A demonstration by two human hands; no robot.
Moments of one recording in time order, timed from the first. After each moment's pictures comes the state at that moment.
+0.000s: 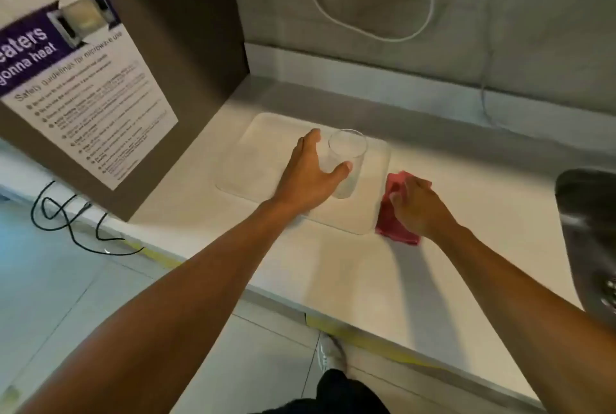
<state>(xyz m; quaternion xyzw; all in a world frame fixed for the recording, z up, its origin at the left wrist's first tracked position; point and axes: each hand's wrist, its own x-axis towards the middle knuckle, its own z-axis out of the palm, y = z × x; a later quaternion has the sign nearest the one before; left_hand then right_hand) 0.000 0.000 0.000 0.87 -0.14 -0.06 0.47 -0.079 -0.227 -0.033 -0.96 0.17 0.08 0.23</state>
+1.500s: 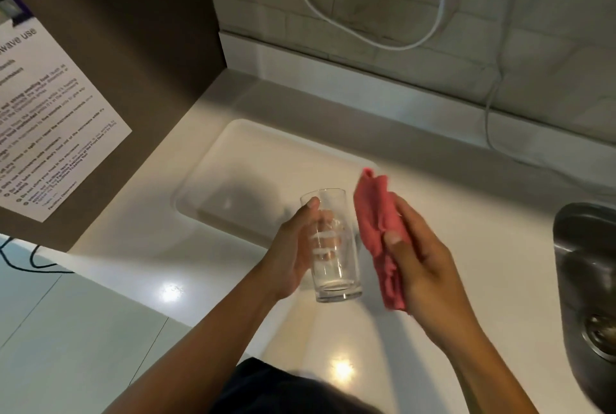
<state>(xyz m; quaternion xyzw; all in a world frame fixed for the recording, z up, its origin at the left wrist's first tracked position) -0.021 -0.029 -0.021 0.51 0.13 -0.35 0.77 -0.124 -0.203 0.044 -0.78 0.13 -0.03 0.61</state>
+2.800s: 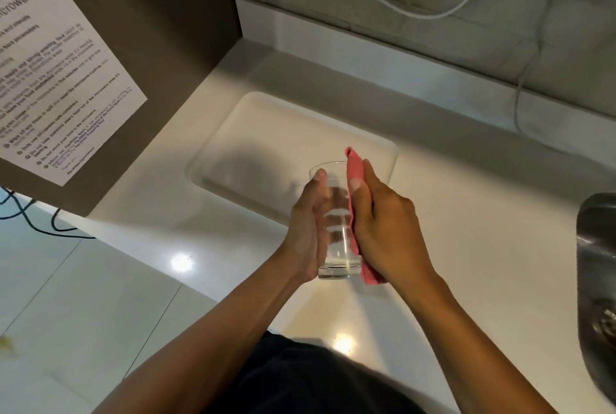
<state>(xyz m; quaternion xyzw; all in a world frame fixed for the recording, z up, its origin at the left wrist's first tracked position) -0.037 -0.034 -0.008 0.52 0.17 -0.29 0.79 -0.076 -0.150 0.044 -0.92 0.10 -0.01 0.38</state>
